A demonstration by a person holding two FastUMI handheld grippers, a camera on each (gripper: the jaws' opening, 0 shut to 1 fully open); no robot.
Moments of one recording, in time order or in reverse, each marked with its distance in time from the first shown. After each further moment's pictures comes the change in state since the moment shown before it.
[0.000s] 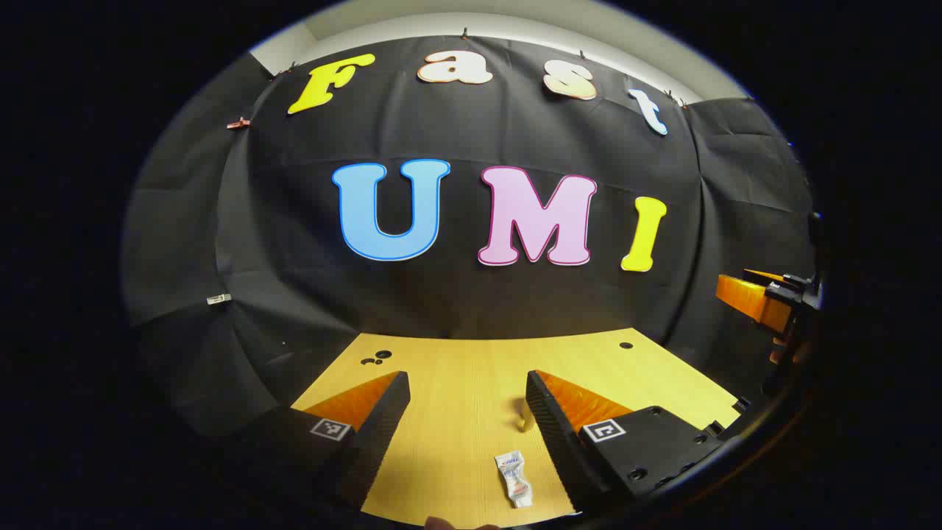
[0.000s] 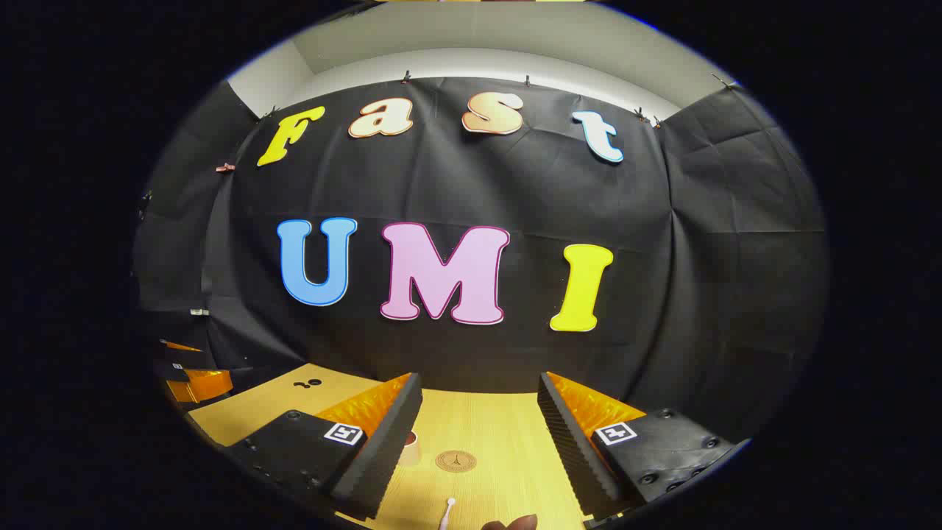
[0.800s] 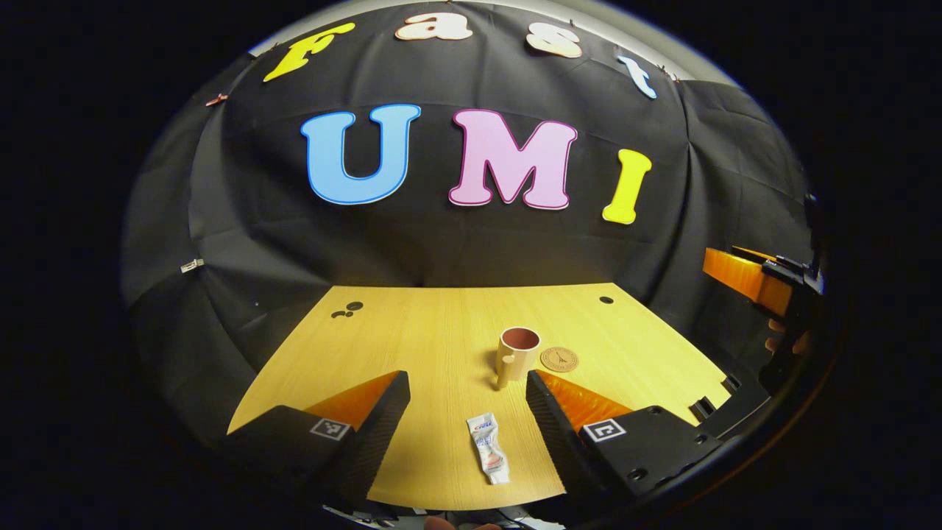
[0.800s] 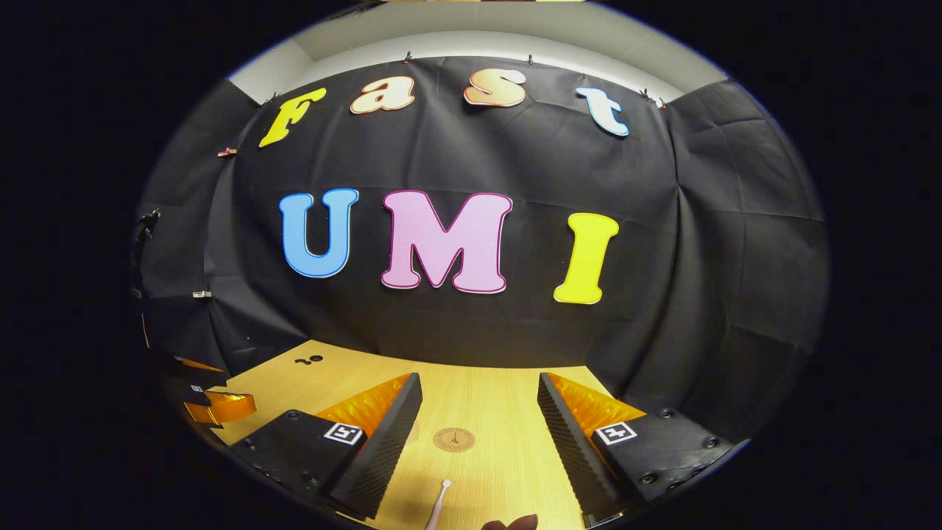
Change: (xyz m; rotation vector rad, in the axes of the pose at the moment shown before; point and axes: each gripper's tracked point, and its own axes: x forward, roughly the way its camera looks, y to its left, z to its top) left arm 0.015 -0.042 -0.074 -0.003 0.209 -0.077; right arm 0.005 -0.004 -0.048 -0.008 0.105 0.028
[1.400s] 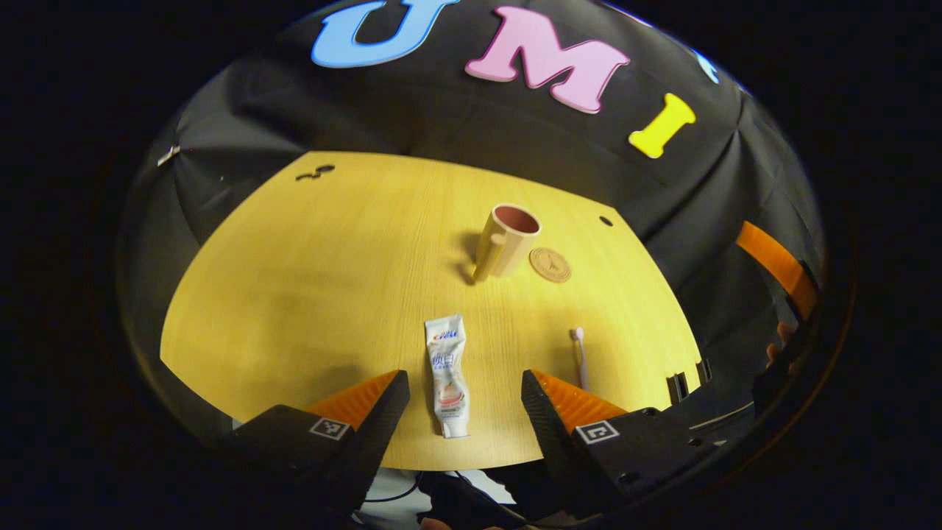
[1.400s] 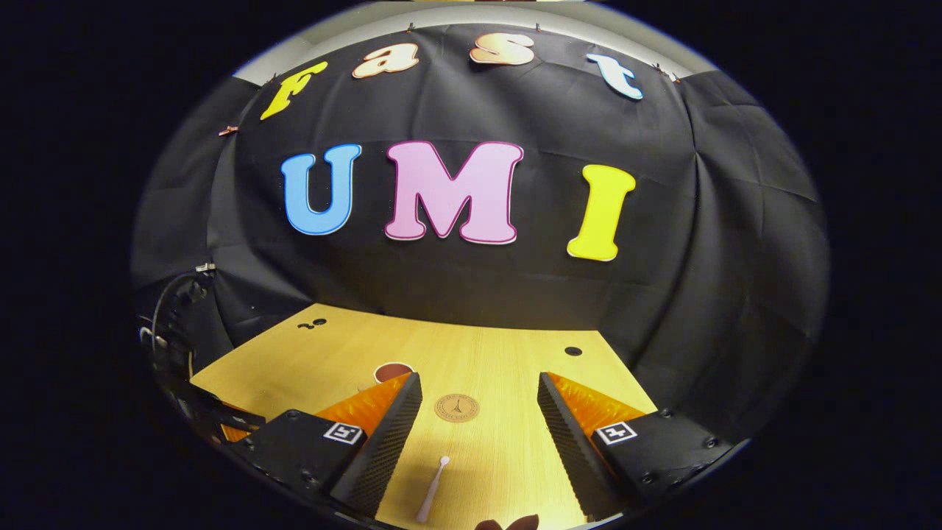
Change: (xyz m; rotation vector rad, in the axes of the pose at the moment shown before) left arm 0.059 -0.028 -0.142 -0.251 0.486 -0.069; right arm 0.018 -0.005 -0.066 -0.009 0.175 0.043
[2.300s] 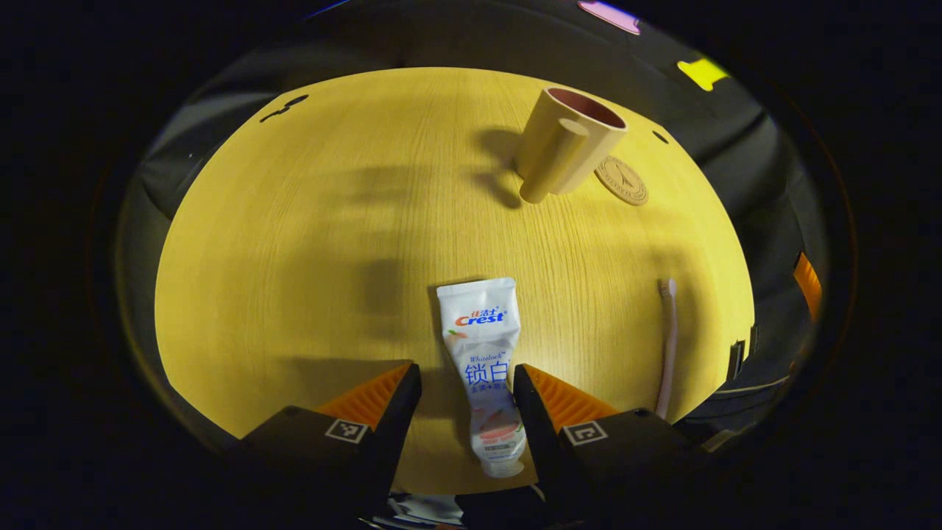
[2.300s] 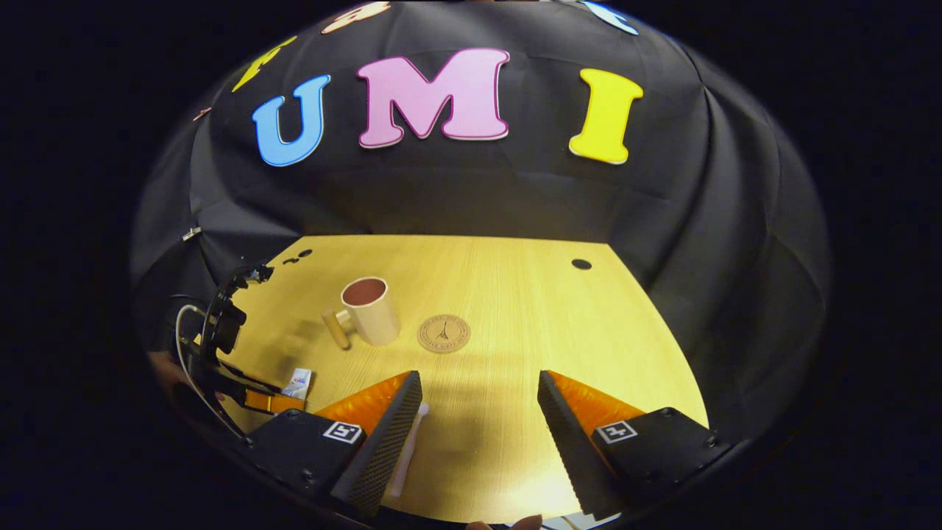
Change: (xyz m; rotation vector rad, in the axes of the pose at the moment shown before) left arm 0.094 0.033 -0.030 0.138 0.358 0.131; right arm 0.038 -0.019 -0.119 0.064 0.369 0.027
